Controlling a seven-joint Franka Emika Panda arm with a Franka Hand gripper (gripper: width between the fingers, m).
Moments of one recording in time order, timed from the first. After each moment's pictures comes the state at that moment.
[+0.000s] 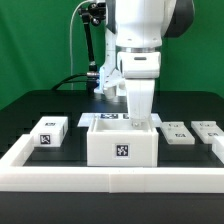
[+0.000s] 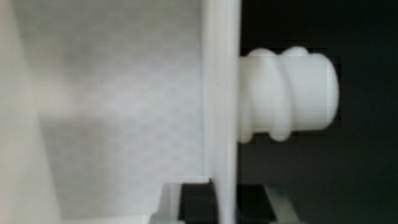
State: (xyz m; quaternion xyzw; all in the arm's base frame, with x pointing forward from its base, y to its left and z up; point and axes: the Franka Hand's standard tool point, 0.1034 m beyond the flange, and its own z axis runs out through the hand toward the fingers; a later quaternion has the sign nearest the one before) arm 0.445 0.004 0.028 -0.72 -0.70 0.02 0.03
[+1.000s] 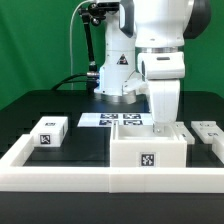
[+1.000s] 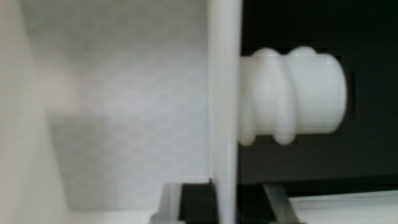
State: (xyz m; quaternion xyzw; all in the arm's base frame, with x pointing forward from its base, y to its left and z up) arm 0.486 0.043 0.028 -0.72 -0.69 -0.01 0.02
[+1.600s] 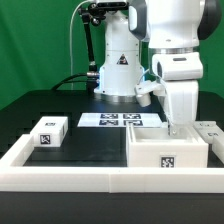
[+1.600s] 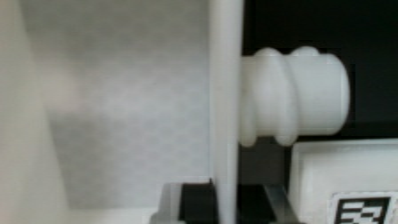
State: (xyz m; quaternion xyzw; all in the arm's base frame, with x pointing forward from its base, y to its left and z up) arm 0.502 0.076 0.027 -0.71 -0.70 -0.02 0.02
